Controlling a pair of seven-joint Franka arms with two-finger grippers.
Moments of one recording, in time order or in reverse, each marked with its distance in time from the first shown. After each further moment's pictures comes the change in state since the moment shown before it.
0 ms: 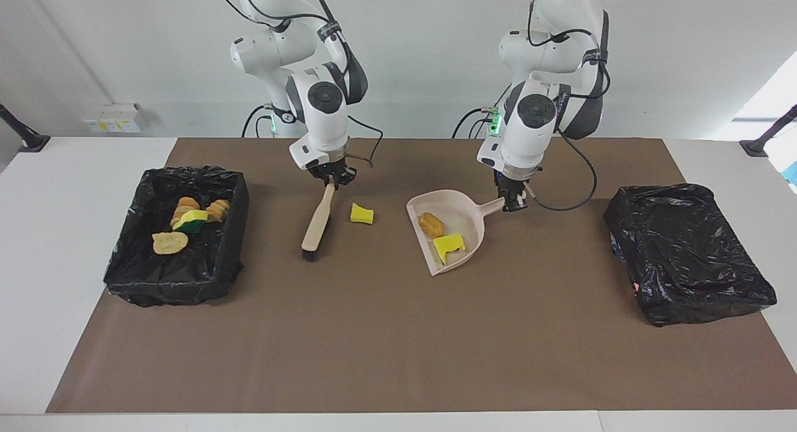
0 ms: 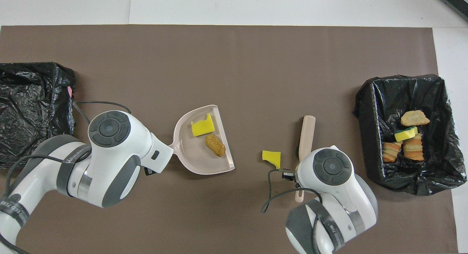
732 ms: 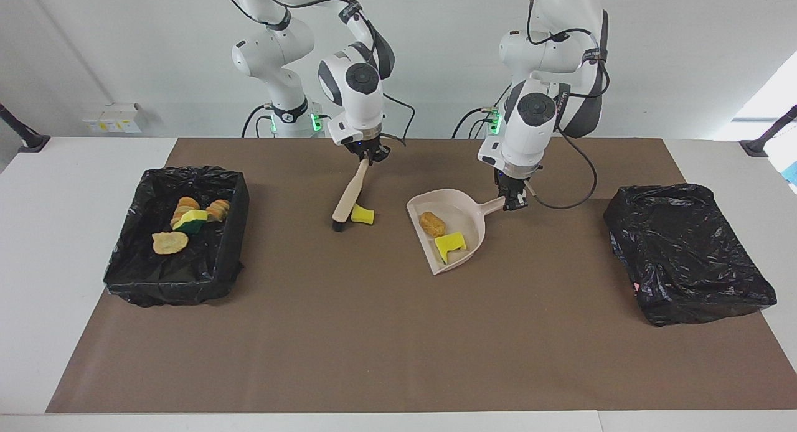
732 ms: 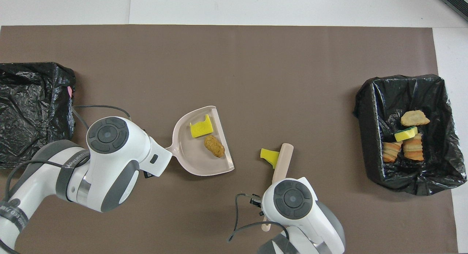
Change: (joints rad) left arm 0.000 0.000 0.000 -0.002 0.000 0.002 -0.001; right arm 0.107 0.011 0.002 0.034 0.167 -0.028 -0.017
